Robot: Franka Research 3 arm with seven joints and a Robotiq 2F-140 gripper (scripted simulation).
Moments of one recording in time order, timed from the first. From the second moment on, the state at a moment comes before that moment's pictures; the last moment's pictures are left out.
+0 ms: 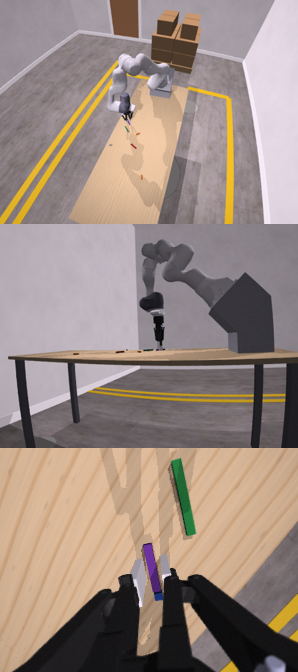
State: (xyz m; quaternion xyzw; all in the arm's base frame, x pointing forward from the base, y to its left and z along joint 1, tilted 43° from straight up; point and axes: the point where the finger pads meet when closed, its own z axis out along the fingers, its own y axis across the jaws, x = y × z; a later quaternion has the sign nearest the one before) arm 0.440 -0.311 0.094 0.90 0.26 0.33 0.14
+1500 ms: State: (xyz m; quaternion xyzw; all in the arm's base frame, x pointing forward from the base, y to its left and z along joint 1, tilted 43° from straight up) arm 0.390 -0.307 0.157 0.90 0.25 0.34 0.14
